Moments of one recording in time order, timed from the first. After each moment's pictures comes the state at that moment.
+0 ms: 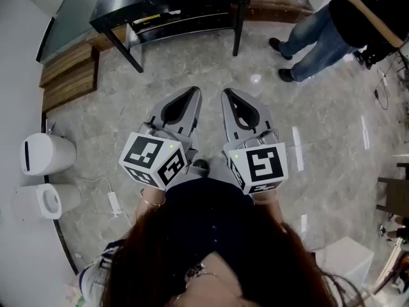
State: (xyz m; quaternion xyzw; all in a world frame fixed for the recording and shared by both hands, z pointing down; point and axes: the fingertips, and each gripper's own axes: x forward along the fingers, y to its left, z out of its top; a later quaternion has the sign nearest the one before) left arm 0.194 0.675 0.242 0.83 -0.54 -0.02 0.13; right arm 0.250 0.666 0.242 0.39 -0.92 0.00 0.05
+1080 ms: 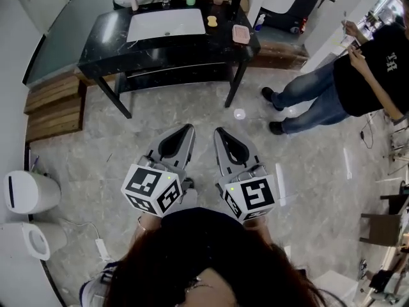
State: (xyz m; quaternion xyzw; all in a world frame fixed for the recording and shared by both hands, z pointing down) left arm 0.077 0.466 0.259 0.82 -0.55 -0.05 0.16; right arm 0.138 0.459 0.250 0.37 -0.93 0.01 0.05
